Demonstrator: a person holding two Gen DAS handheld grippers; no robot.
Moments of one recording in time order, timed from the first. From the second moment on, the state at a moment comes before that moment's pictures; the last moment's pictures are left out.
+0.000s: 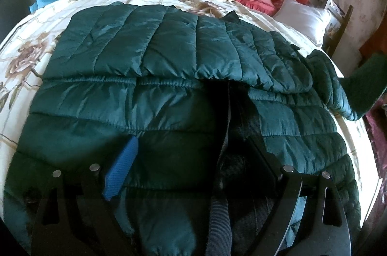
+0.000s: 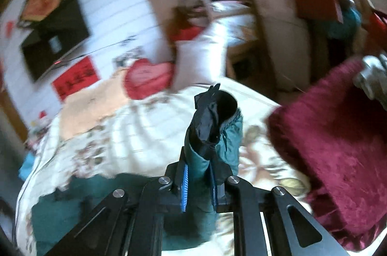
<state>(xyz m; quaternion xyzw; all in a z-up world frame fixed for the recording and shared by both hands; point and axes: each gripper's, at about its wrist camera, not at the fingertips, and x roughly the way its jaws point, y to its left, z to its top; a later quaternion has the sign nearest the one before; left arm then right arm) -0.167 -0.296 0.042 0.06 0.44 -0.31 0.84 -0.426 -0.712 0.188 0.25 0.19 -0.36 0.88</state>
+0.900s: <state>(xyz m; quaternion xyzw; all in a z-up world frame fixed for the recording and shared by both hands) -0.117 -0.176 0.097 -0.02 0.41 -0.23 0.88 -0.146 -0.438 0.157 0.16 0.33 -0.03 0.93</state>
